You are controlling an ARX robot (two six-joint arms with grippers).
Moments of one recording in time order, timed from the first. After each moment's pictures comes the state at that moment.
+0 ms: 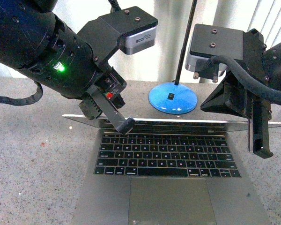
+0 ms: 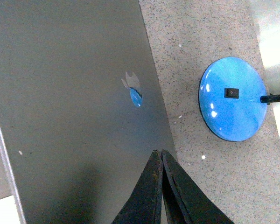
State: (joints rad) left arm -0.43 1.72 1.08 -0.16 0.13 0.53; right arm 0.26 1.70 1.00 -0.20 -0.35 -1.06
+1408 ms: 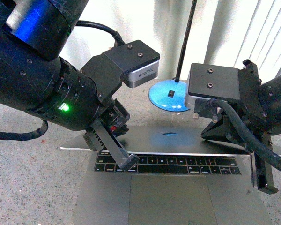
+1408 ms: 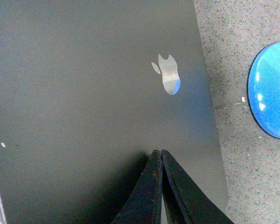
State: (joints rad) left arm -0.45 1.75 0.97 -0.07 0.17 0.50; right arm 0.27 1.73 0.92 -0.18 -0.35 -1.09
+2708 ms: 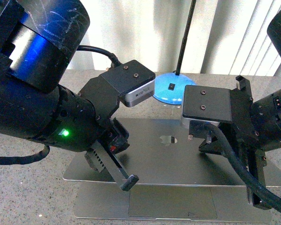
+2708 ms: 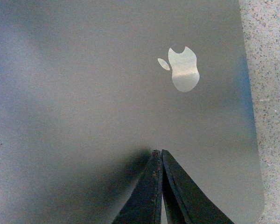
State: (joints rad) left arm -0.46 1.79 0.88 0.03 0.21 0.44; right arm 0.29 1.79 0.87 -0.14 -0.34 -1.10
